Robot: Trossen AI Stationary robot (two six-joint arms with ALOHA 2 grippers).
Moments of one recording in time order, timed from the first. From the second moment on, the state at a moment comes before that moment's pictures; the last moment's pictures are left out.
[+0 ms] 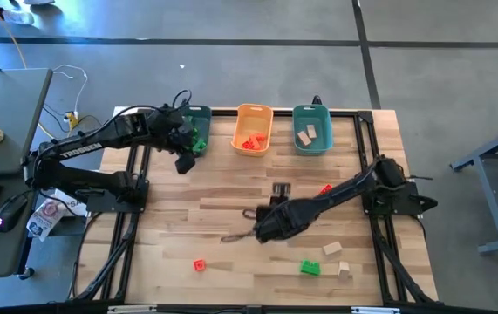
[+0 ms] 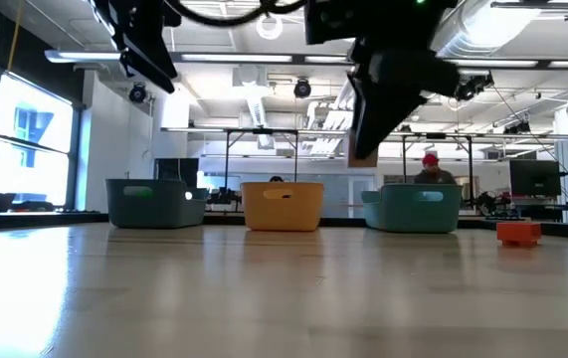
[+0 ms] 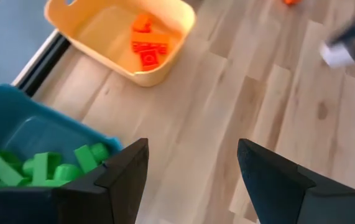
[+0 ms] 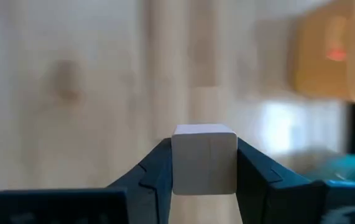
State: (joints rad) left arm 0.50 1.06 1.05 -0.87 0.04 -0.05; right arm 0.37 1.97 1.55 -1.04 0.54 0.32
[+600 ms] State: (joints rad) left arm 0.37 1.06 1.05 -0.87 0.01 -0.08; right arm -0.05 1.90 1.55 -1.37 0.66 0.50
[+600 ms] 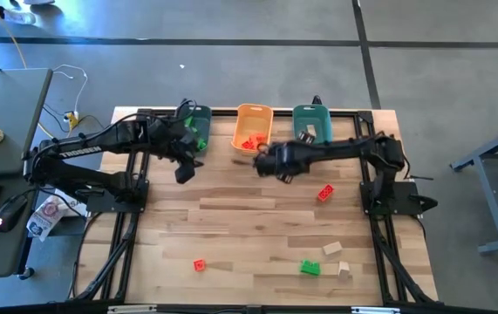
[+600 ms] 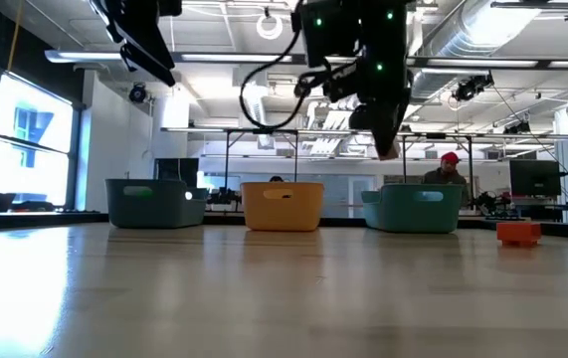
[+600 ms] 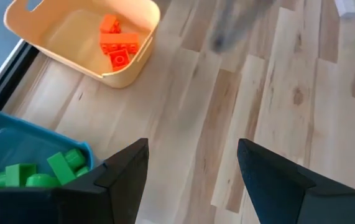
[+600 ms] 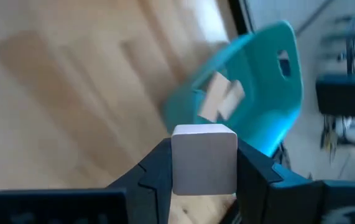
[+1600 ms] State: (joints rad) left arm 0.30 1.06 1.05 -0.87 0.01 -0.10; right arm -0.57 1.90 1.55 -1.24 0.23 0.29
